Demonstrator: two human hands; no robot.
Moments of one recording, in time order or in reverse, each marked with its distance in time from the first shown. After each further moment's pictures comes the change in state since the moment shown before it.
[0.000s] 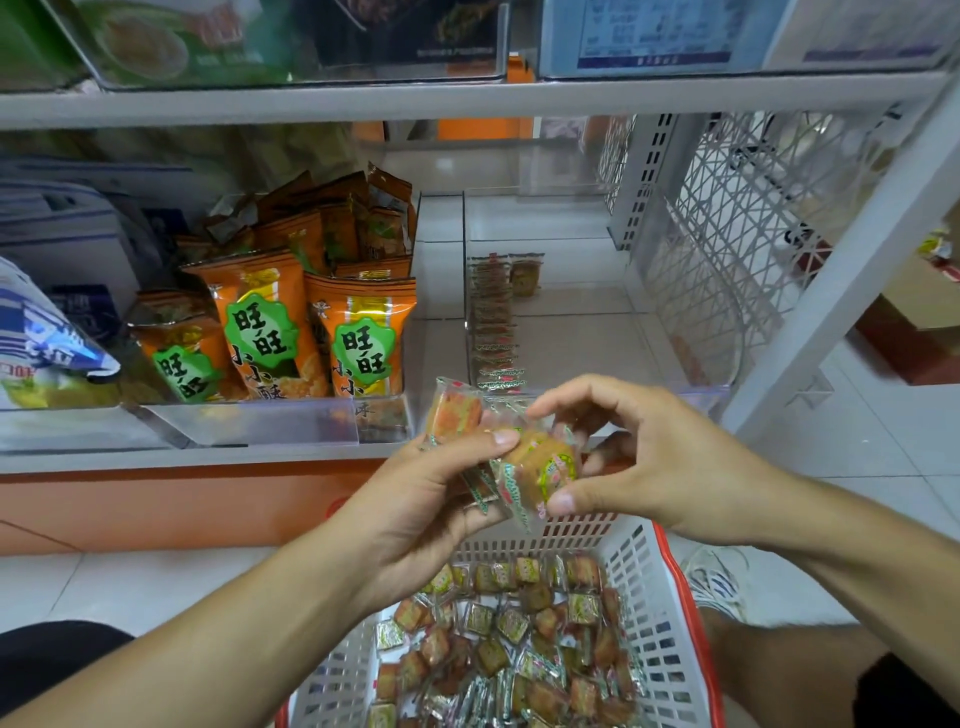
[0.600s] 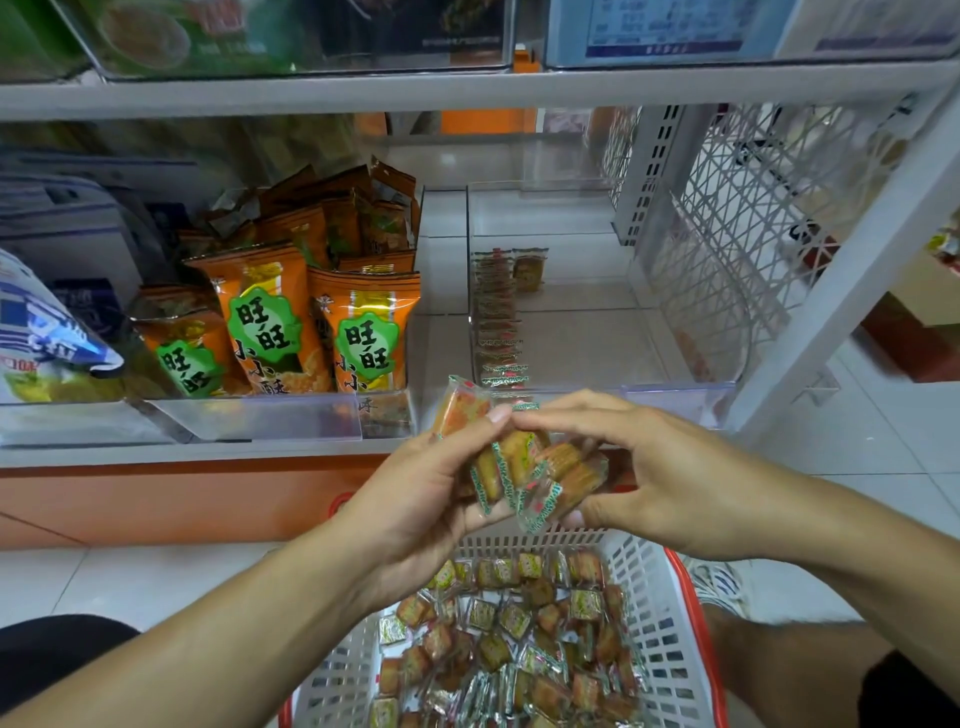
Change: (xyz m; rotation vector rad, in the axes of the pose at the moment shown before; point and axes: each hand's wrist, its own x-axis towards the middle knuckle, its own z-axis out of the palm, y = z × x) left_hand 0.000 0.001 0.001 0.035 0.012 0.028; right_hand -0.002 0.000 0.001 -0.276 -0.165 -0.059
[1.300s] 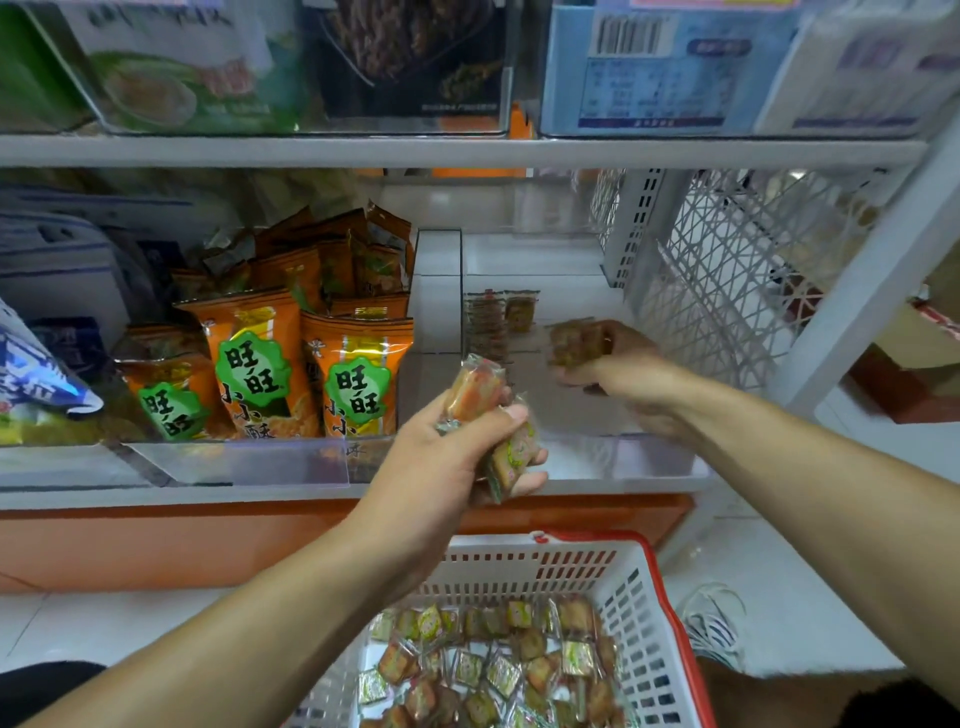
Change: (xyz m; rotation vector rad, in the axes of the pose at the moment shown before) left_hand 0.029 0.017 0.013 0.129 0.010 0.261; right_hand 0.106 0.075 -0.049 0.440 0.473 0.350
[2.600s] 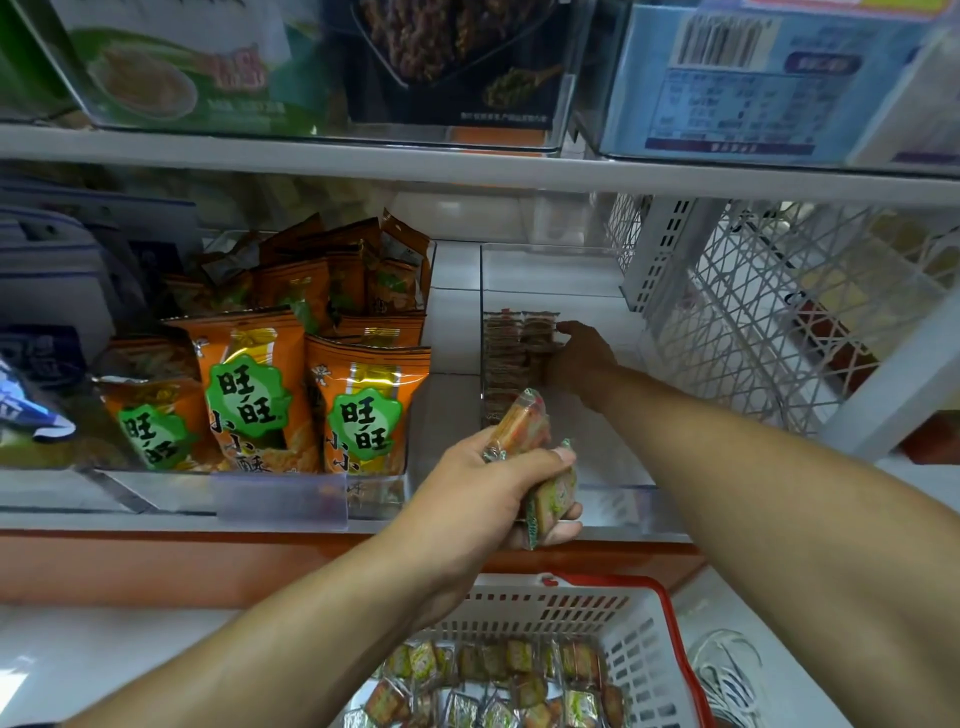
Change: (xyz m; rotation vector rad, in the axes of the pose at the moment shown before) left_hand 0.032 0.001 0.003 0.043 -0.039 -0.169; right_hand 0.127 0.019 0.045 -0.285 0.190 0.146
